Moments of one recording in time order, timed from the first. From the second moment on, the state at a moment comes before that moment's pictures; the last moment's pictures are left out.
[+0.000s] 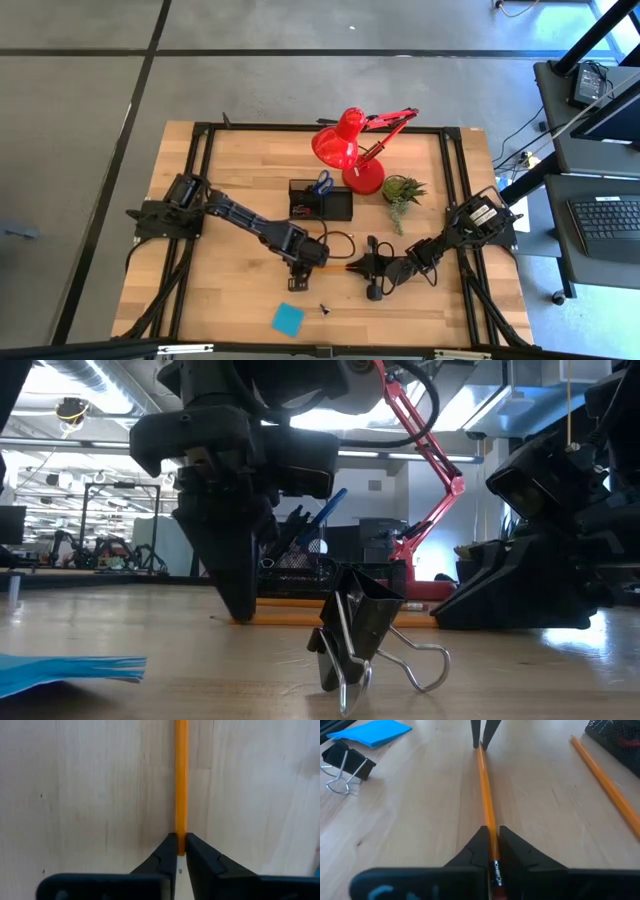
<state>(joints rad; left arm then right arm) -0.29 2.00 1.29 -0.59 0.08 -0.38 0.60 2.07 0.49 0.99 0.51 0.31</state>
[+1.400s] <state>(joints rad) -0.43 1.80 1.20 -0.60 -0.14 -0.35 0.54 1.80 0.68 0.24 0.41 0.41</state>
